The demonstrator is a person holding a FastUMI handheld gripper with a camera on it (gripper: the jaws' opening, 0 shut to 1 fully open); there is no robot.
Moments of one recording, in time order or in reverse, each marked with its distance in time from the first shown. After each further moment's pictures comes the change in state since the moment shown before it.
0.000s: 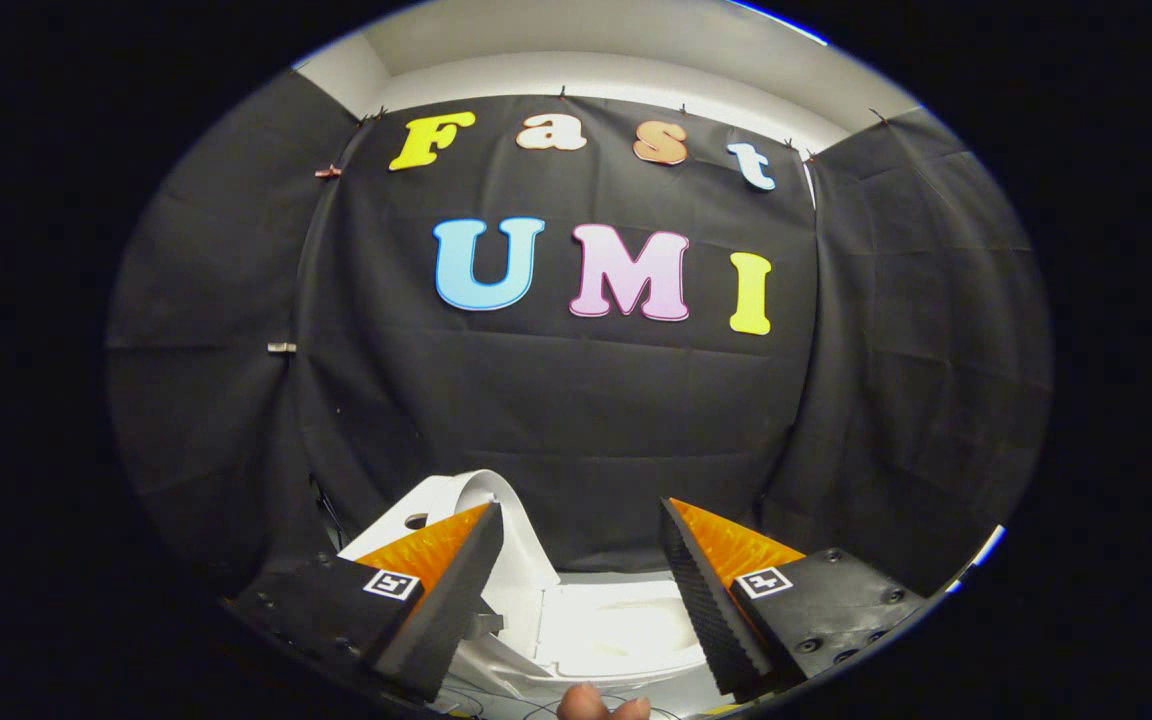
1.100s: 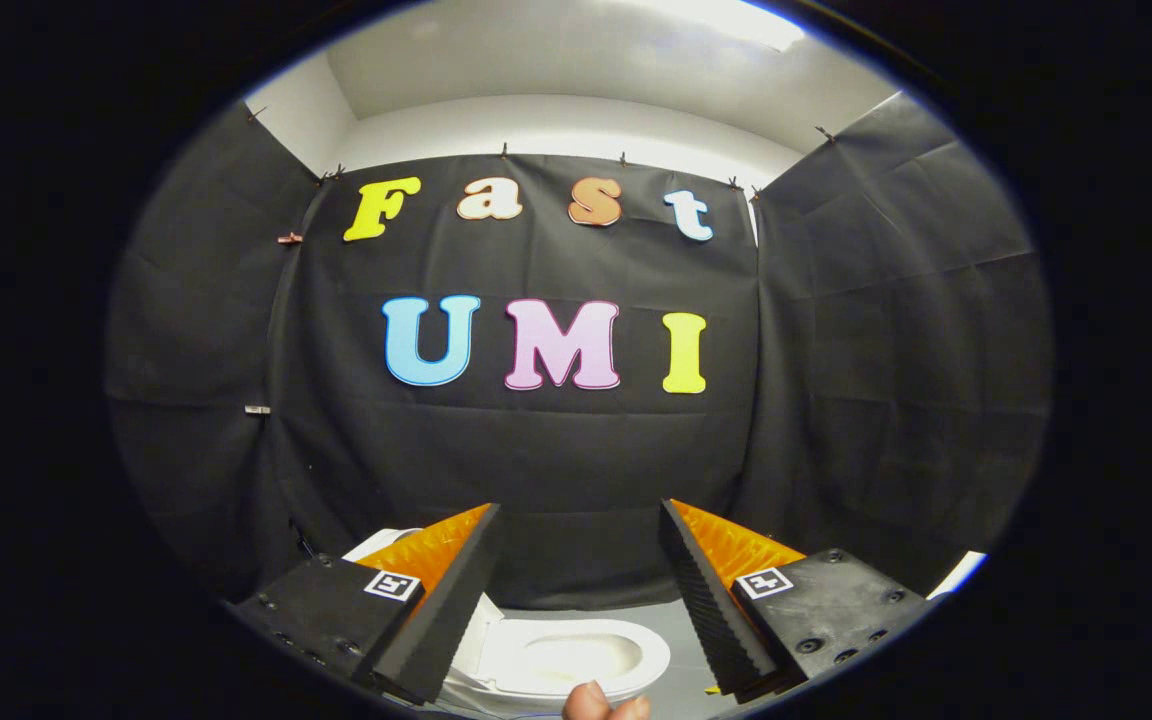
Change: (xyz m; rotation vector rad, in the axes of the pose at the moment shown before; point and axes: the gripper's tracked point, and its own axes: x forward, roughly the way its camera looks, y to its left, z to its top) arm -0.064 -0.133 0.099 0.013 -0.146 -0.083
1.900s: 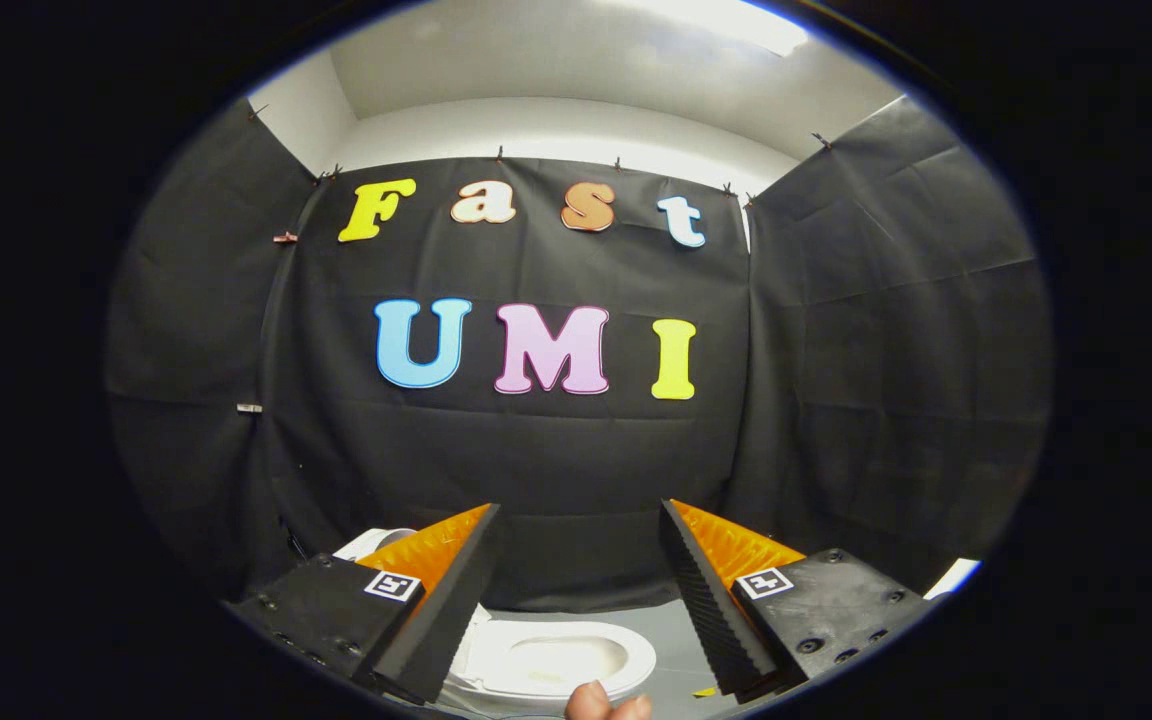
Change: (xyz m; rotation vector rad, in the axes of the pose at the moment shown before) arm -0.002 -0.009 0.005 -0.038 -0.001 -0.016
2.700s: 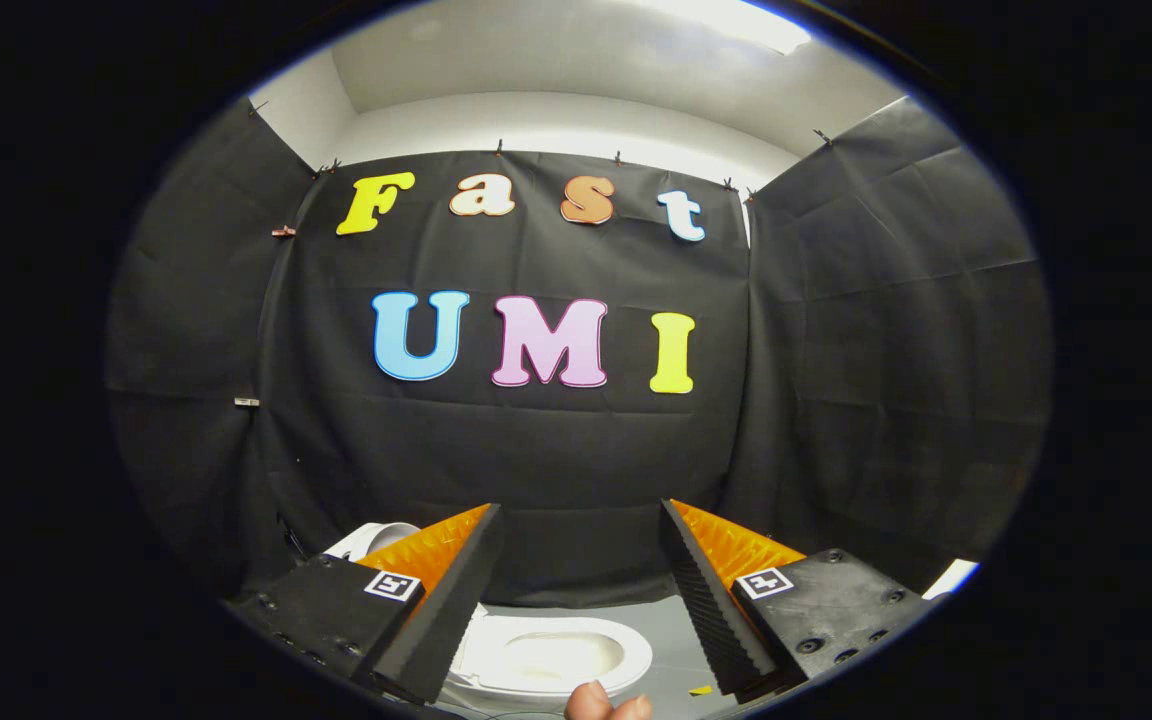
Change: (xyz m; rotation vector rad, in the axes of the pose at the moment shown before) arm 0.002 -0.004 -0.001 0.004 0.015 -0.005
